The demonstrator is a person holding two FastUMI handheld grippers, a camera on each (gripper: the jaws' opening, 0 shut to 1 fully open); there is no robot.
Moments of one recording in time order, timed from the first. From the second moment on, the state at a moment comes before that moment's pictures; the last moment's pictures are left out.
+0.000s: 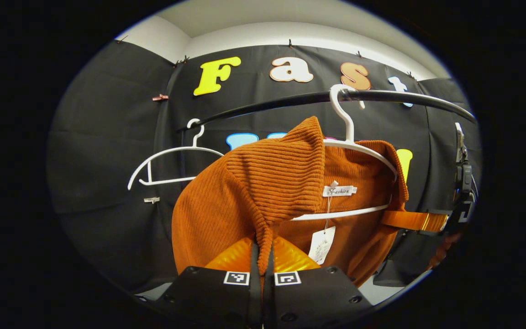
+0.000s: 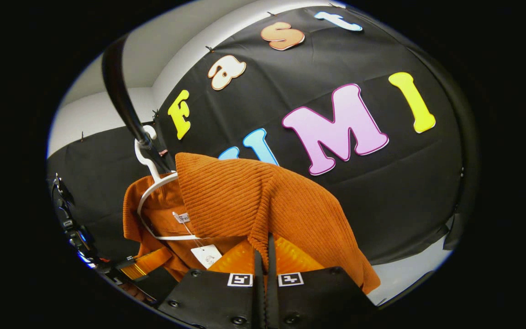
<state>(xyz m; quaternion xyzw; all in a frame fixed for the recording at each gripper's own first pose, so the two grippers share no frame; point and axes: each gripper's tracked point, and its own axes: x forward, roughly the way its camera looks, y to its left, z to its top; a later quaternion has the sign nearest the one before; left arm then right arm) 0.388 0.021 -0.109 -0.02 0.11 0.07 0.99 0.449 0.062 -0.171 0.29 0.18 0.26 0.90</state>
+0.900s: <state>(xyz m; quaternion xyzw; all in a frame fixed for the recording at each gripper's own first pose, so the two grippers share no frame) 0.390 0.091 -0.048 -0.05 0.09 0.07 0.99 0.538 -0.059 -0.127 0.31 0.12 0.16 0.93</state>
